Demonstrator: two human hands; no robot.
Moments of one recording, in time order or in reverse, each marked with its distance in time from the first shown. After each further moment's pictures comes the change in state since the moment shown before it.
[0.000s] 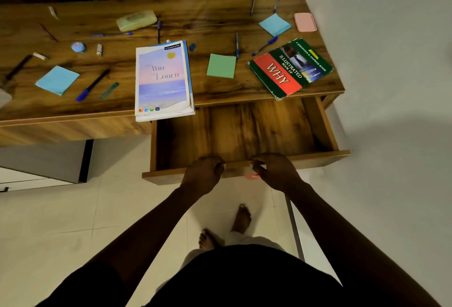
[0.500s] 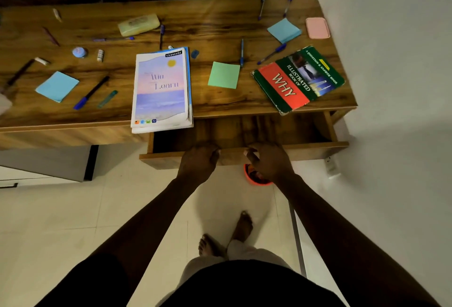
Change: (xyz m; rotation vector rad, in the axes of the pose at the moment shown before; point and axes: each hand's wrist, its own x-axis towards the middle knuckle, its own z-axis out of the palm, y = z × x) left_hand 0.073 -0.001 -0.022 0.110 0.214 -0.006; right_hand 0.088 0.016 -0.008 -0.086 0.073 0.030
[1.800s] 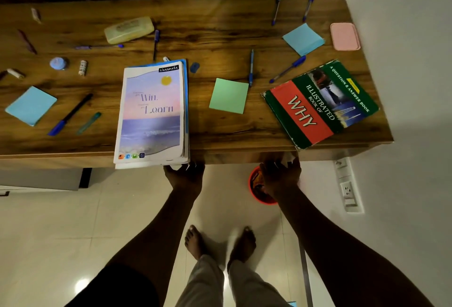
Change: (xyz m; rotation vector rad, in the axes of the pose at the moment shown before) left_hand 0.091 -0.073 0.071 -2.245 0.571 -1.233; right_hand 0.107 0.053 0.070 2.314 0.238 1.078
